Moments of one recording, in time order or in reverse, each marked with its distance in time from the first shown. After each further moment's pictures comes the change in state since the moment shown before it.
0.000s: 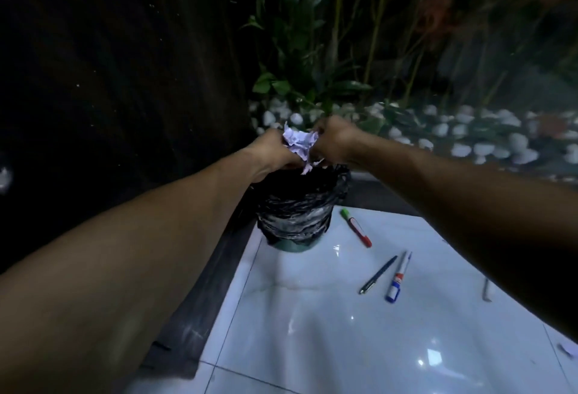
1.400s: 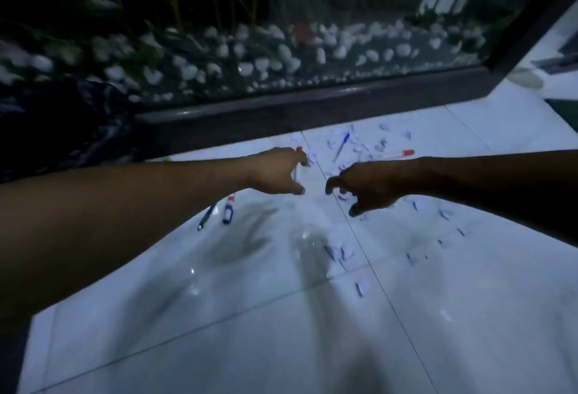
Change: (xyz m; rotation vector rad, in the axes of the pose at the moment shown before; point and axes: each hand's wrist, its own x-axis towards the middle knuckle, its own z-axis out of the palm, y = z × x) left_hand -0.118 0.079 0.298 0.805 -0.842 0.631; right_hand -0.300 0.256 -0.106 -0.672 -0.563 0.319
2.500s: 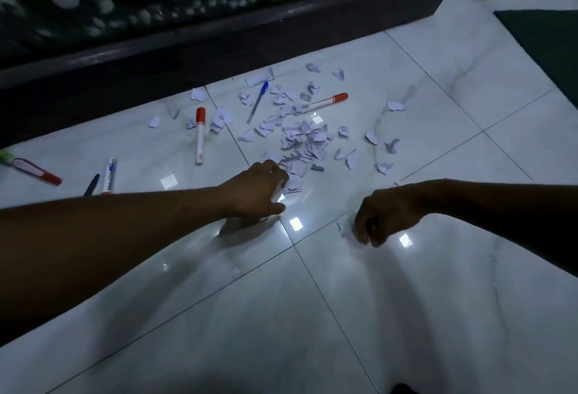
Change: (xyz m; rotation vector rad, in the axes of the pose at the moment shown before) left_hand 0.126 0.086 0.139 0.039 -0.171 0.171; right_hand -0.023 0.177 0.198 0.438 -0.347 -0.038
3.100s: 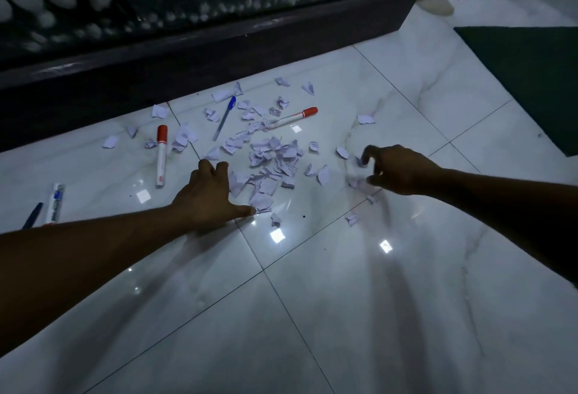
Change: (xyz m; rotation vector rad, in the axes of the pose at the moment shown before) left_hand 0.023 -0.018 -0.002 -0.131 0.140 -0.344; right_hand -0.022 0.094 -0.033 0.016 0.739 0.388
